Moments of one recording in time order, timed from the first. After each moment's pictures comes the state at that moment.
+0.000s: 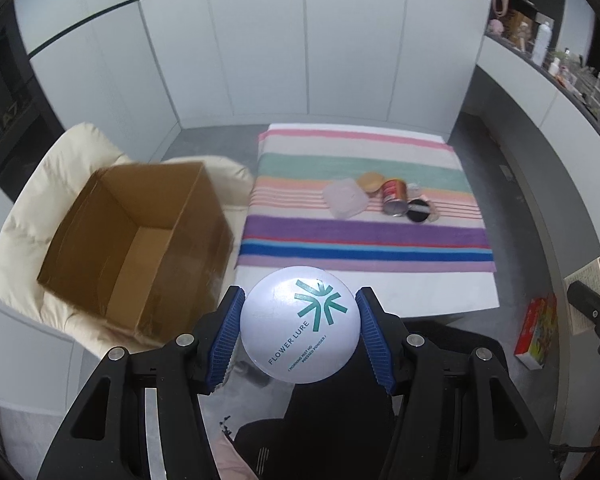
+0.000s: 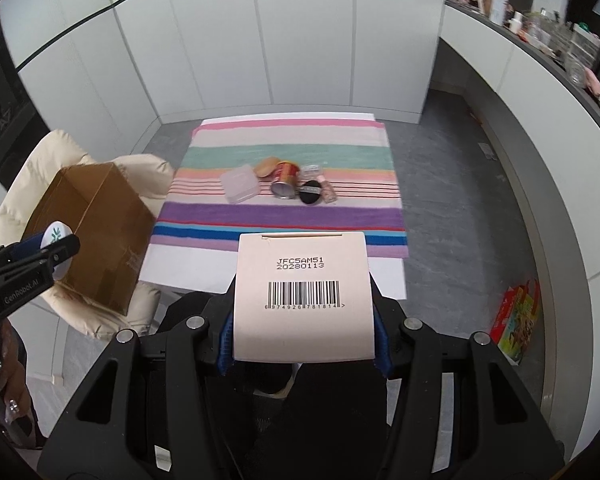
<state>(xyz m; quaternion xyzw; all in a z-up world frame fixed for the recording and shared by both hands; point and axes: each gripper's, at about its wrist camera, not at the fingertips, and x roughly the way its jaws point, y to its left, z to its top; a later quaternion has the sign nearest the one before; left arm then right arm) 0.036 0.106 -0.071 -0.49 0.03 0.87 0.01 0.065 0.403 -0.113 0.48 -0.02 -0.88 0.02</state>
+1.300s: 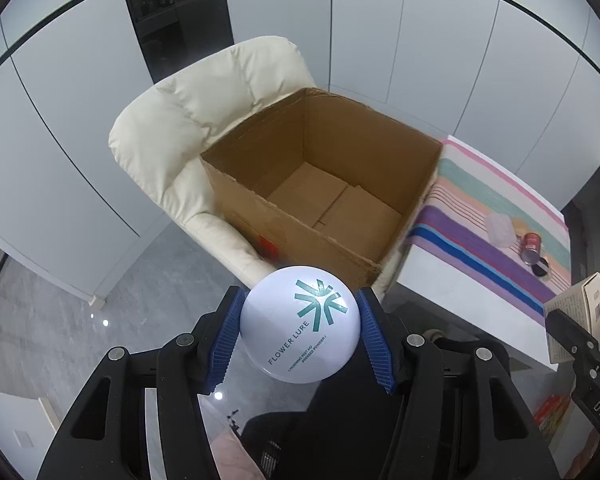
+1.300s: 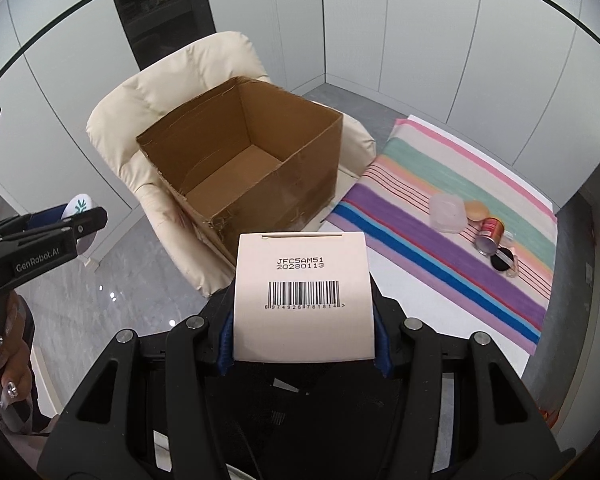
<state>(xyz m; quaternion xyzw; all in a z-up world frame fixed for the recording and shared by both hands) 0.126 -0.125 -0.086 -0.49 -0.10 0.84 -0.21 0.071 0.139 -0.128 0.47 0.12 -0.83 0.28</state>
